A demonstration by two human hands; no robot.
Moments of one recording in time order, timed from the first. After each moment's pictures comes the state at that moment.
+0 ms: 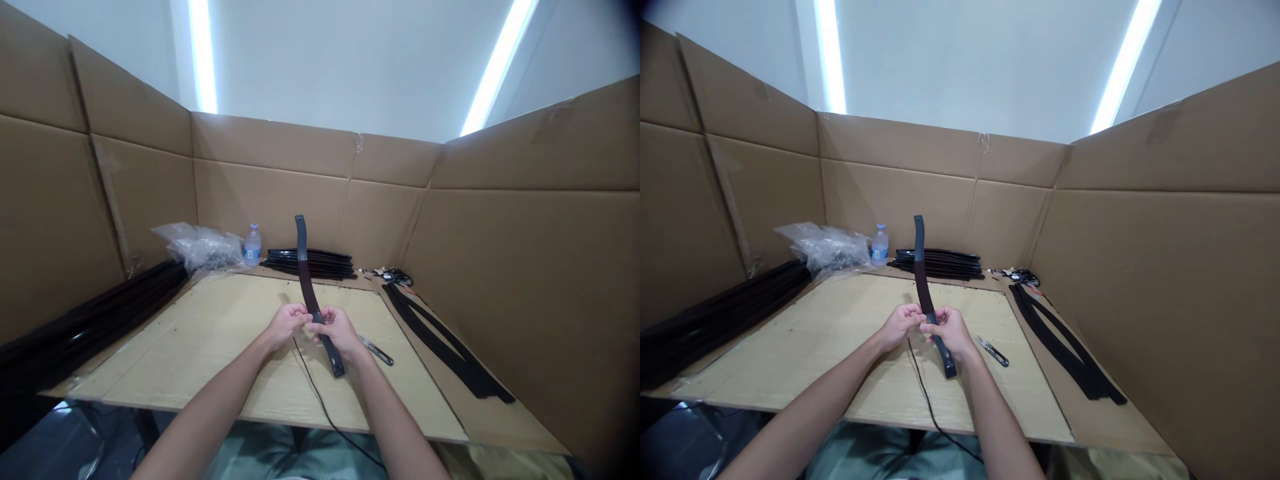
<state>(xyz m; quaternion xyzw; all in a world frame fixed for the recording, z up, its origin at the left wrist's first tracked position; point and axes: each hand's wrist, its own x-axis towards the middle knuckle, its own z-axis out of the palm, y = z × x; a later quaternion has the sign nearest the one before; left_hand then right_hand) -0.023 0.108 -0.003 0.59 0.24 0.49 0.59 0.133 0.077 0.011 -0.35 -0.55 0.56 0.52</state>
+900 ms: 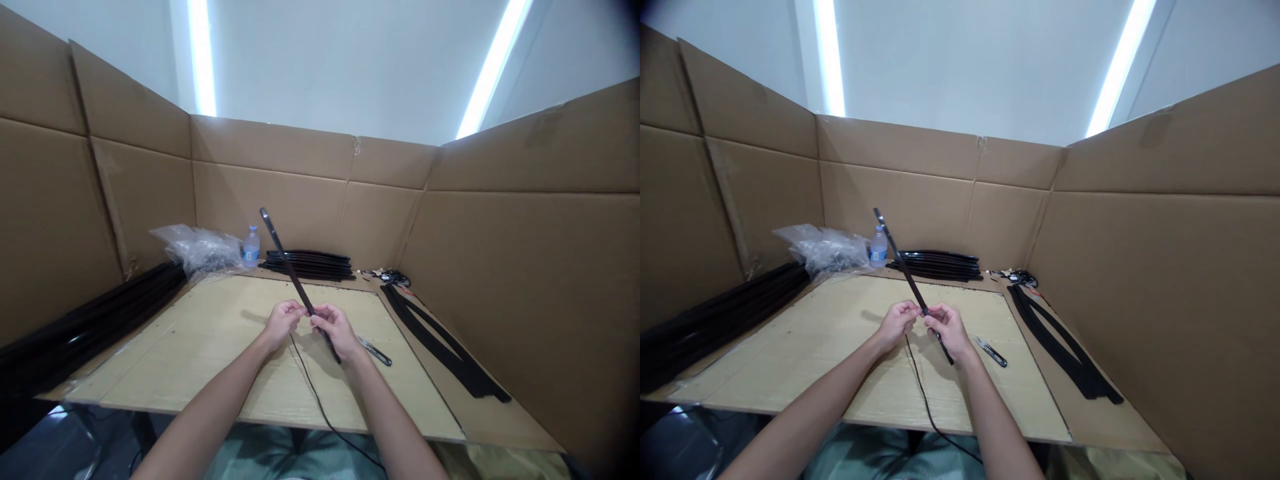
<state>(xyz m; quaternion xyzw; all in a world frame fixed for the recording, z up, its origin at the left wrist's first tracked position) -0.025 0.112 -0.002 0.53 0.29 0.54 0.59 0.133 0.076 0.018 -0.29 -0.55 0.55 0.56</state>
